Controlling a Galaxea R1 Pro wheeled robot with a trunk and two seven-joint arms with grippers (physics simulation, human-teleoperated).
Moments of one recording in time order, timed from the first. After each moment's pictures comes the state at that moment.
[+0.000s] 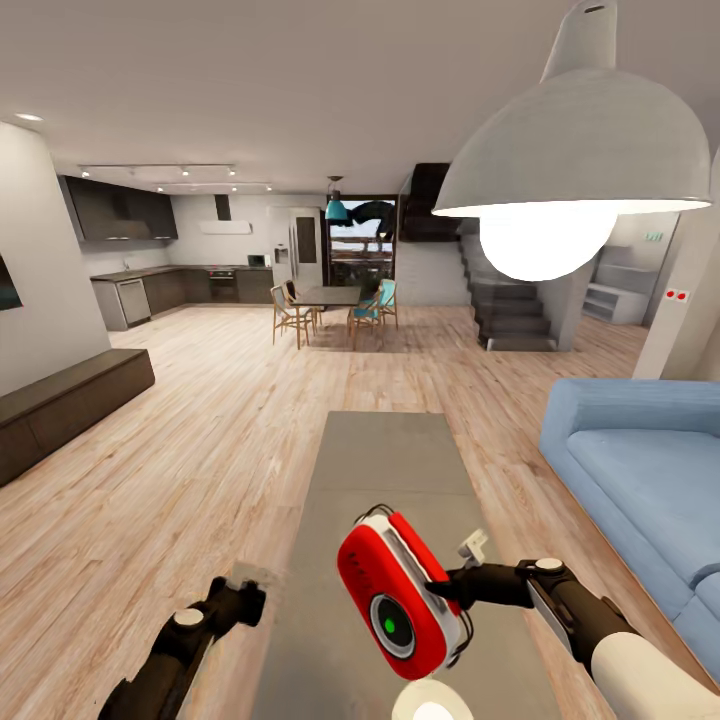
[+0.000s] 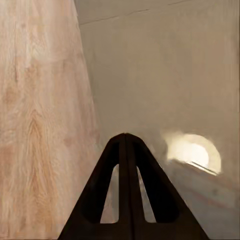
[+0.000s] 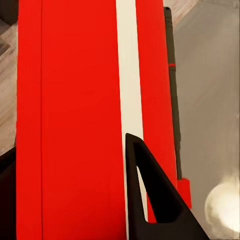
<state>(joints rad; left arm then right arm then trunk) -0.30 -0.02 0.06 -1.01 -0.30 0.34 -0.28 -0.65 -0.17 0.17 -0.48 0.01 0.17 0.91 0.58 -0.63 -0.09</state>
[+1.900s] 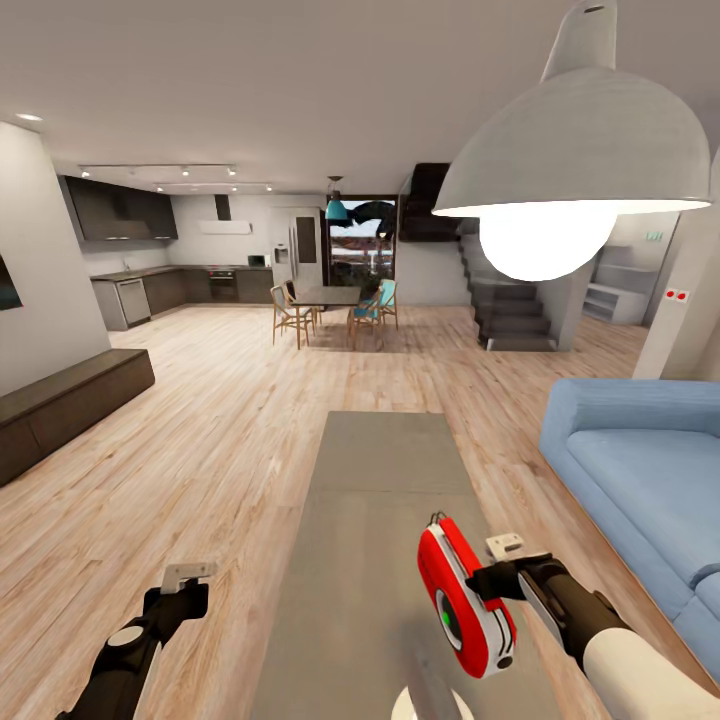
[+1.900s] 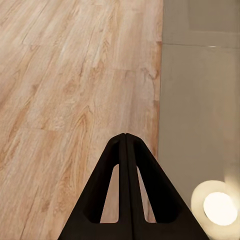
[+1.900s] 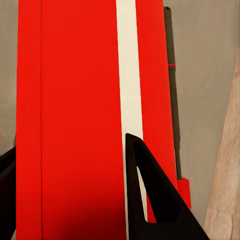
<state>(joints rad) -0.30 -0.02 0.40 -0.99 -0.29 0.21 -0.22 -0.65 -0.15 0.18 -0.52 0.01 0.49 0.29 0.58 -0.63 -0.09</state>
